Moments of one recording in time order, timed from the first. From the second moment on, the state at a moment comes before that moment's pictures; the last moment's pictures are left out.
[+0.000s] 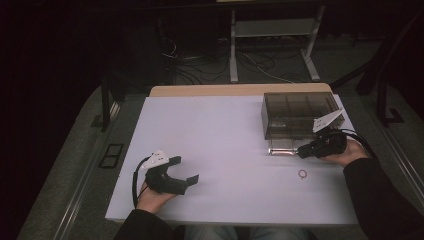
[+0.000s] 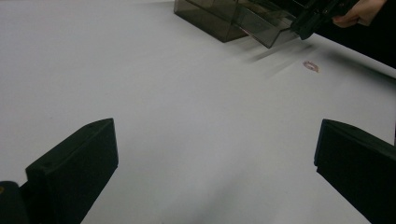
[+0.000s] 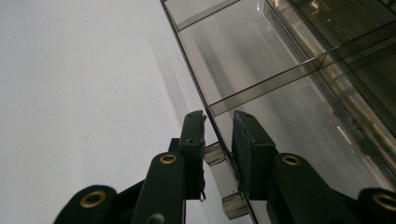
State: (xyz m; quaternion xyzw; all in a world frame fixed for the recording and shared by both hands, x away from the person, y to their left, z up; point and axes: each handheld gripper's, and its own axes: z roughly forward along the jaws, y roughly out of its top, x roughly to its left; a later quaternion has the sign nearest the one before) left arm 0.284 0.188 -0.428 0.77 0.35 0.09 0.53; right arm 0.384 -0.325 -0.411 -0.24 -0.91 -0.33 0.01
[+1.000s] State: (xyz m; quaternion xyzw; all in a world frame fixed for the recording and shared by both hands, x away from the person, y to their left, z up) left arm 0.282 0.188 -0.427 0.77 0.34 0.09 0.53; right arm 0.359 -0.315 -0.382 -0.27 -0.90 -0.33 -0.02
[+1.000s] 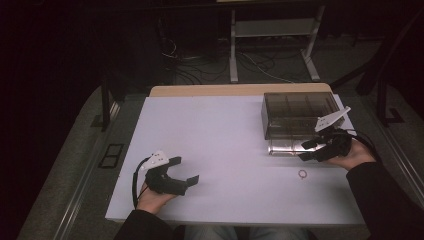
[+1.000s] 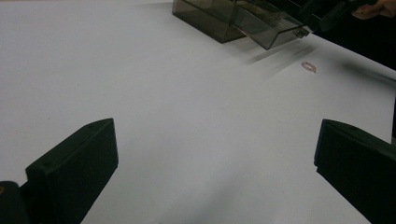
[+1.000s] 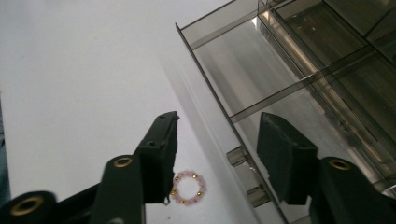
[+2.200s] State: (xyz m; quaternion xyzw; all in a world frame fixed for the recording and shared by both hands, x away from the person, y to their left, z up) left arm 0.283 0.189 -0.427 0.77 0.35 0.09 0.53; right arm 0.311 -0.333 -0.382 -0.32 -0.87 -0.38 -0.04
